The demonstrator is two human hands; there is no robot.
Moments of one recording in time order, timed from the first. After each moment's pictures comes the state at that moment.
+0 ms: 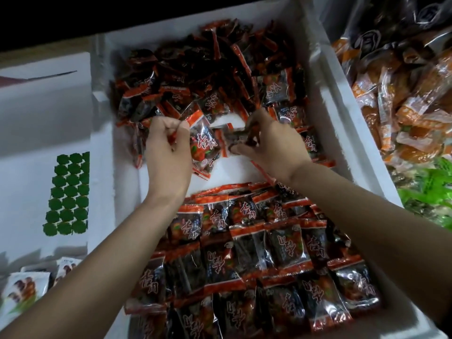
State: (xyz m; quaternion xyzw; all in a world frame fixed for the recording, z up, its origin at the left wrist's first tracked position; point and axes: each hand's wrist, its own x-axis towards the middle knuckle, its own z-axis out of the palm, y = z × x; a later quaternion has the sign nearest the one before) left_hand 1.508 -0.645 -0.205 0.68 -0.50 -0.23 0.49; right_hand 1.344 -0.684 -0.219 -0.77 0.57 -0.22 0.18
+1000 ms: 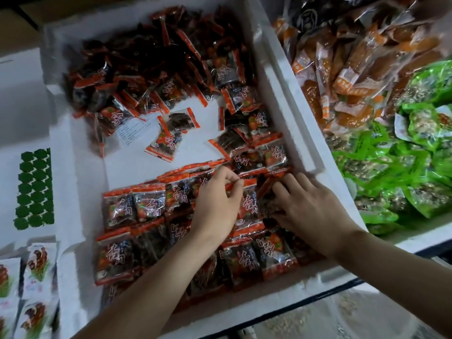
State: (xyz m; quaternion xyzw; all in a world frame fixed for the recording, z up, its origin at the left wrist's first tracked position) left_hand 1.401 -0.555 -0.231 0.66 -0.60 -0.39 0.25; right_hand 1.229 -0.543 -0.253 -0.86 0.51 -0.03 -0.05
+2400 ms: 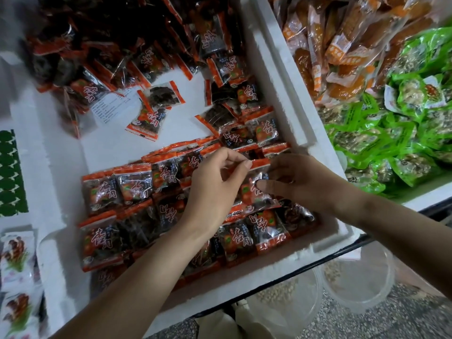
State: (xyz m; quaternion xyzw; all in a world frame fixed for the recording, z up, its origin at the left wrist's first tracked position) left_hand 1.398 -0.543 -0.223 0.59 -0.58 -0.47 0.31; right_hand 1.236 -0.542 -0.218 -0.58 0.60 -0.20 0.51
